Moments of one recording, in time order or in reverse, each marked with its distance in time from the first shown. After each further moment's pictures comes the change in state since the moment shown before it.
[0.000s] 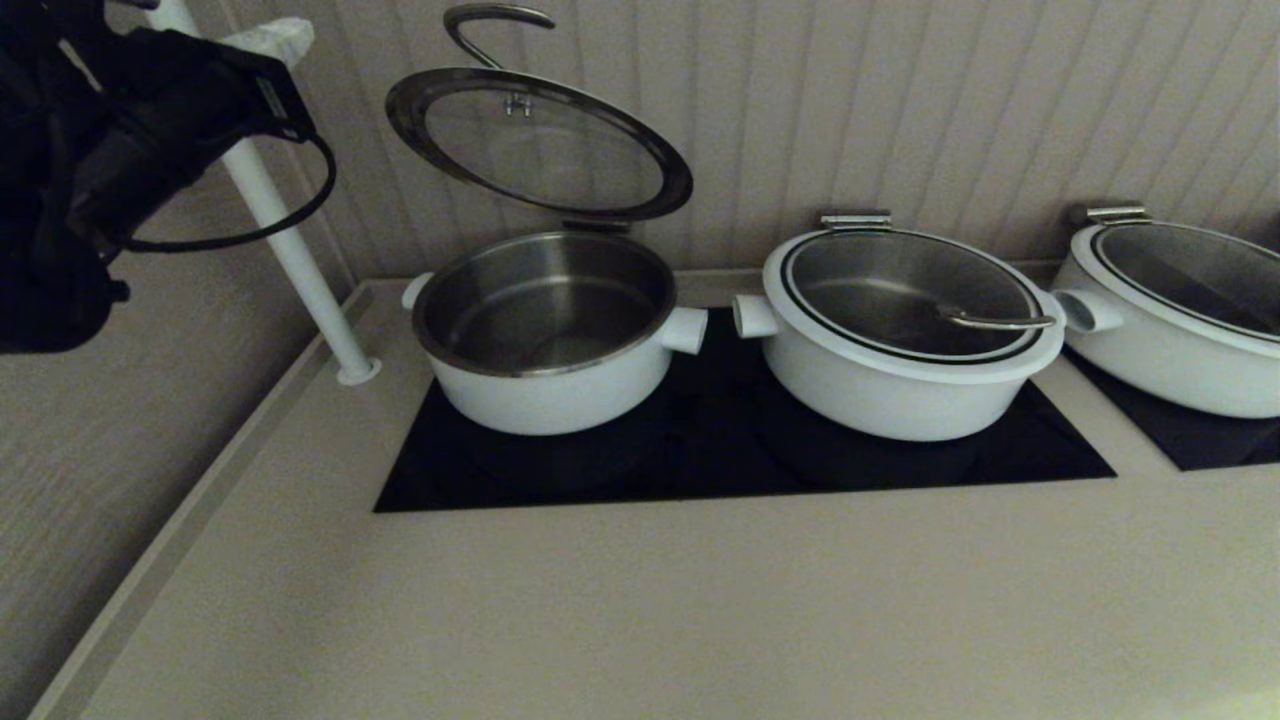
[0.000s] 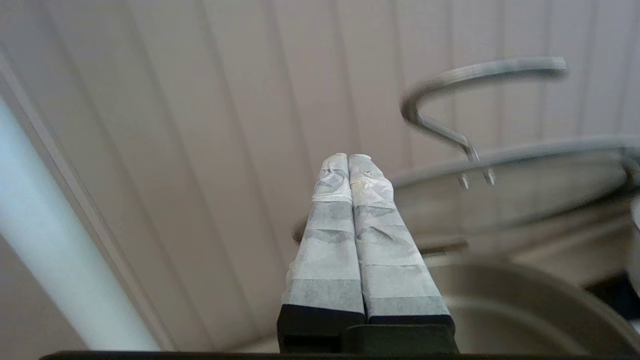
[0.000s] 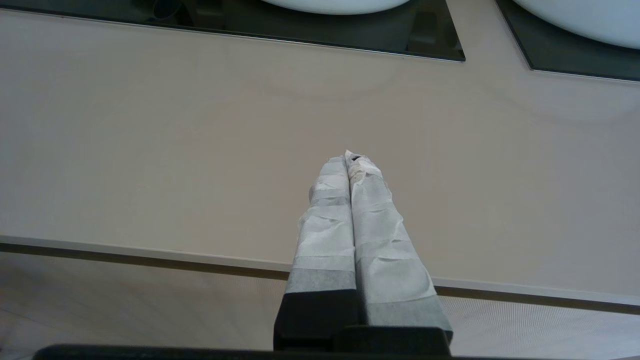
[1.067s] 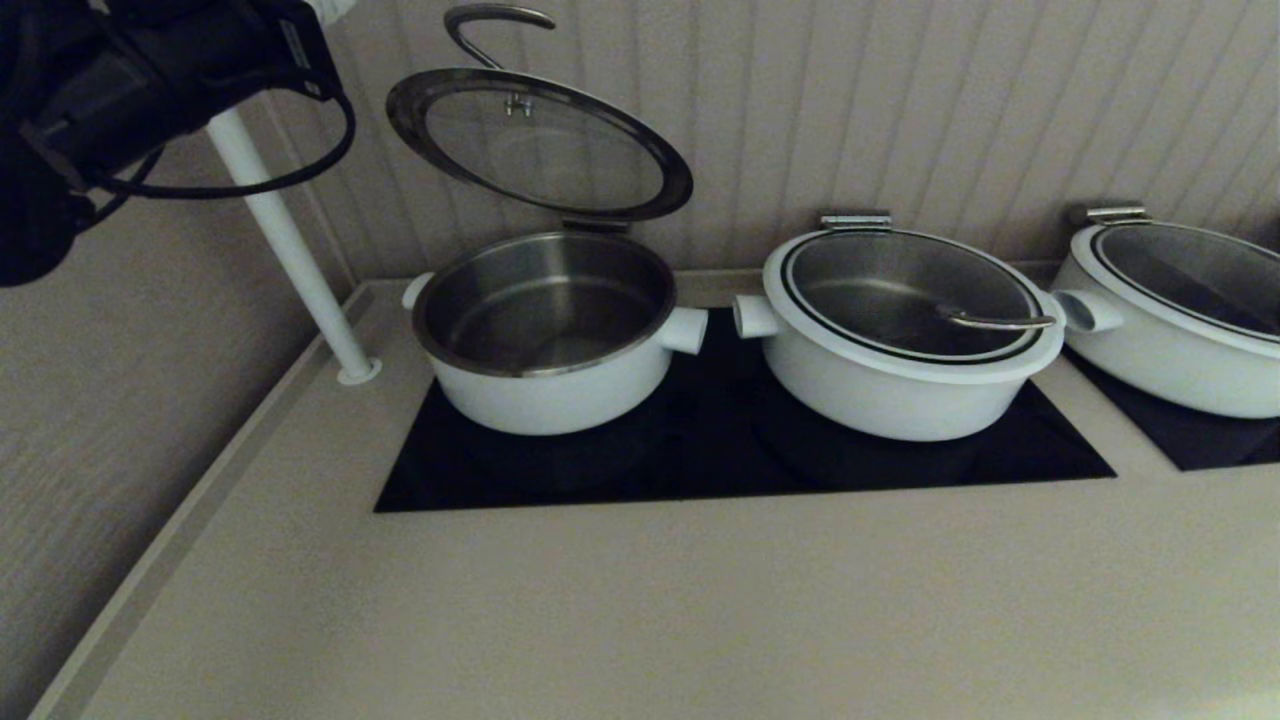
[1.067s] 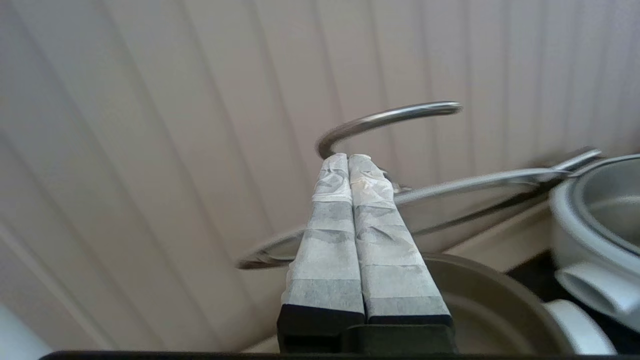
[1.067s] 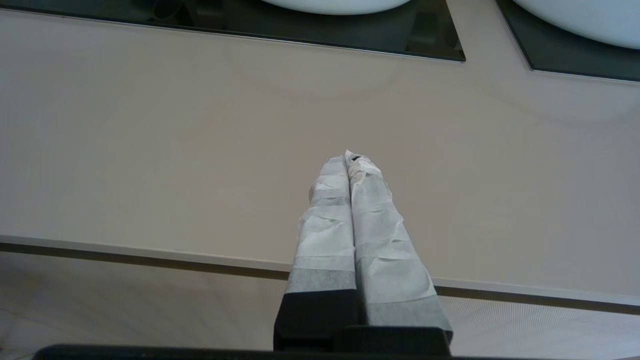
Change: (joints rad) left arm -0.098 -0.036 -0.179 0.280 -0.043 0.071; right arm 0.000 0.000 0.000 0.000 0.000 0.000
